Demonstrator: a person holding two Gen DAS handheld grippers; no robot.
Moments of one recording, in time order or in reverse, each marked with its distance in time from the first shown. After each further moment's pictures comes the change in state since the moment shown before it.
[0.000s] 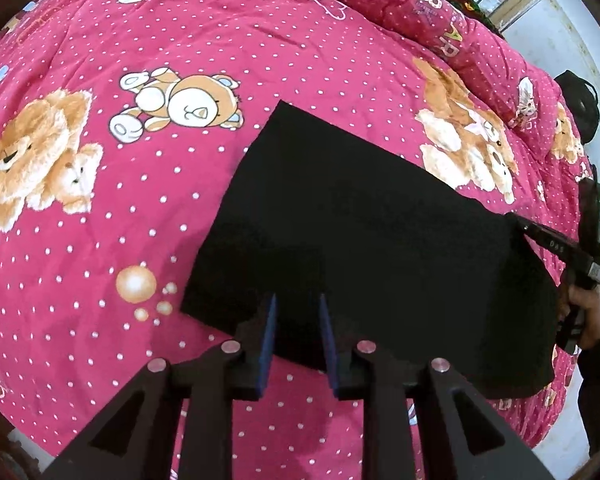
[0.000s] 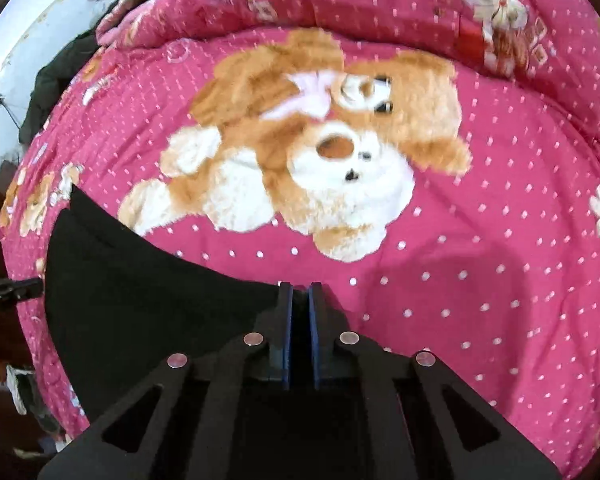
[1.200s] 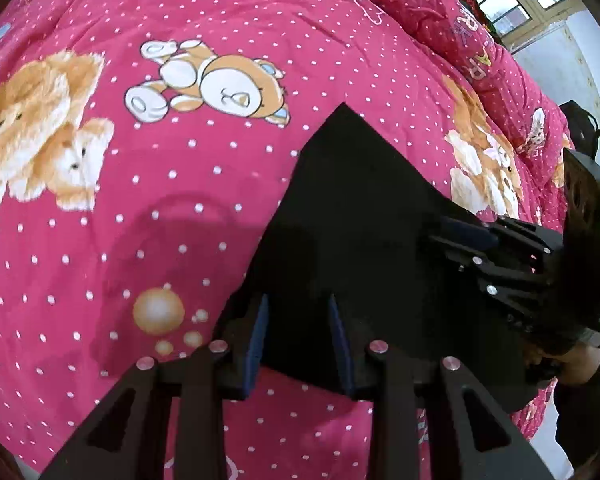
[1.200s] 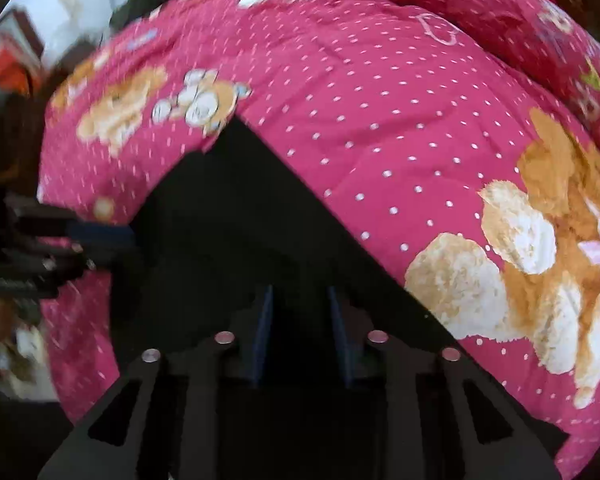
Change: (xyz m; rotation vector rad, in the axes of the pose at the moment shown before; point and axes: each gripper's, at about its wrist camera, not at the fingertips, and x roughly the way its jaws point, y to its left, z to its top) left arm 0.017 0.045 0.008 -0.086 0.018 -0.095; right arm 0.056 0.205 0.021 -0.460 0.075 0.108
